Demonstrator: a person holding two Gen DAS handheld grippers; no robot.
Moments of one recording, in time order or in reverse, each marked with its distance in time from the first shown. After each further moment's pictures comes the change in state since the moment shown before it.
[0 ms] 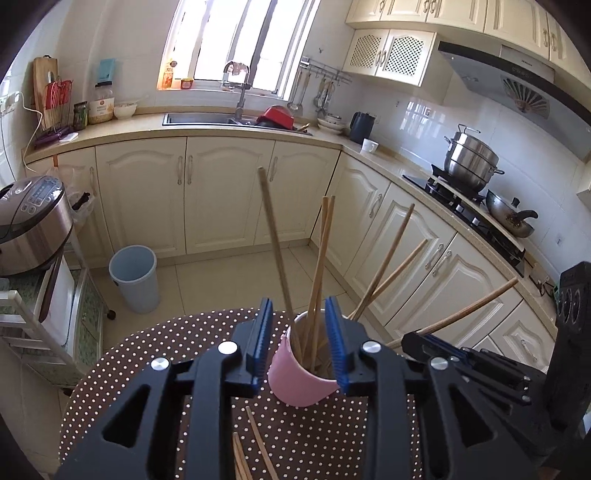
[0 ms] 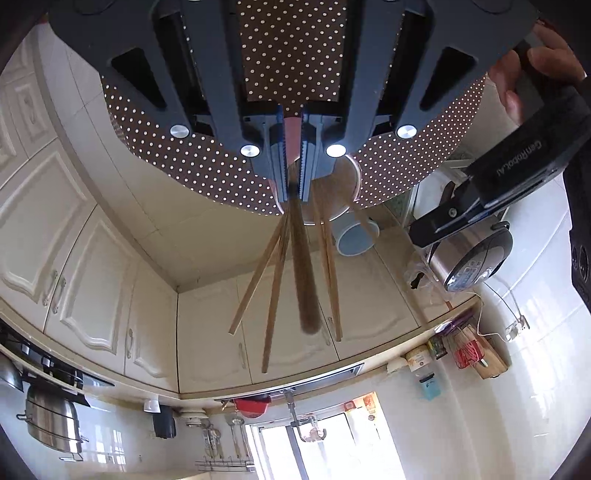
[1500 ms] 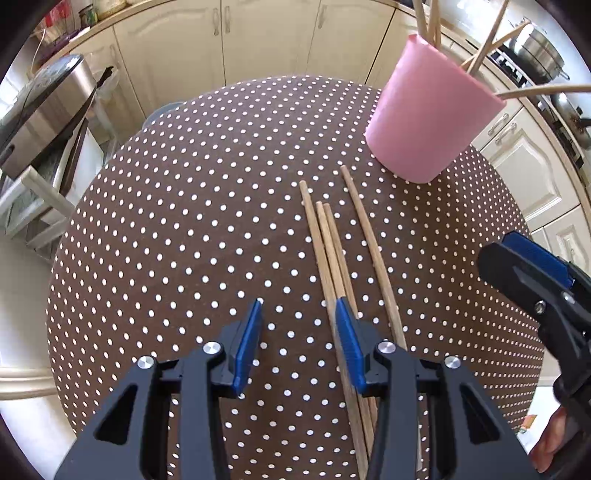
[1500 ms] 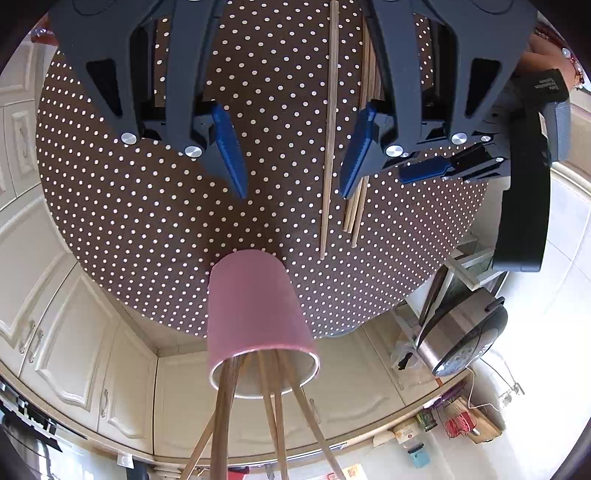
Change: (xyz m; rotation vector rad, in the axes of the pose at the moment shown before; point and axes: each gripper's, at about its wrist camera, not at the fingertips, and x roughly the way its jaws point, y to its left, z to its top) left arm 0.044 0.062 -0.158 -0.007 0.570 0.172; right arm 0.031 0.036 -0.102 -0.046 0.271 0.032
